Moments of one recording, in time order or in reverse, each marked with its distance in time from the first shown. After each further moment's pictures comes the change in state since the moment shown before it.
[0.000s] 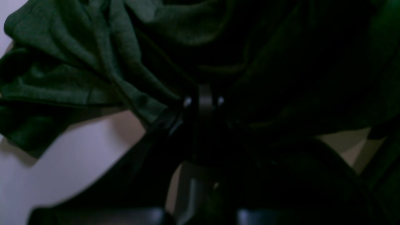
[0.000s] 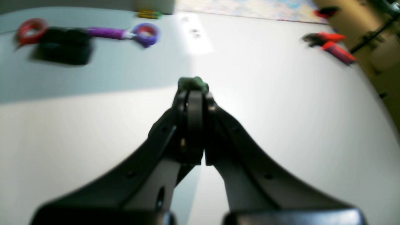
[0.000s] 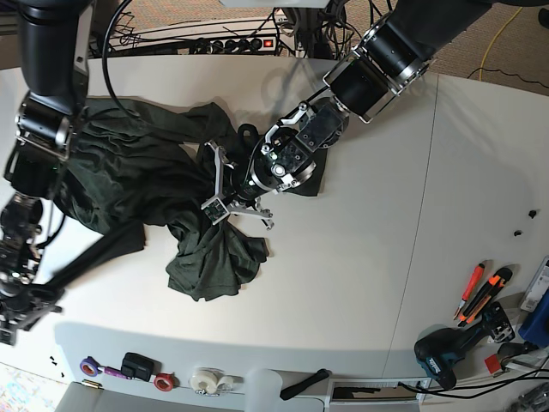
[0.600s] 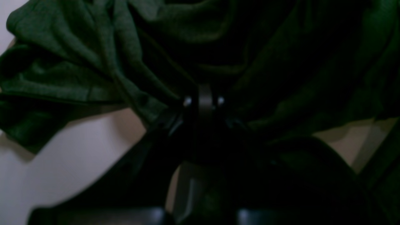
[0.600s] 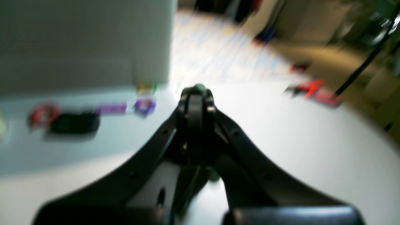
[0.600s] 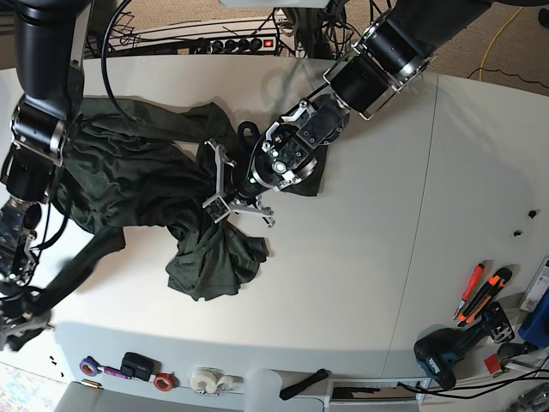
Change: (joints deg) left arm 1.1 -0.1 -0.1 0.1 0.1 0.4 -1.5; right arm 3.0 -0.4 -0.1 -9.4 4.8 -1.7 18.3
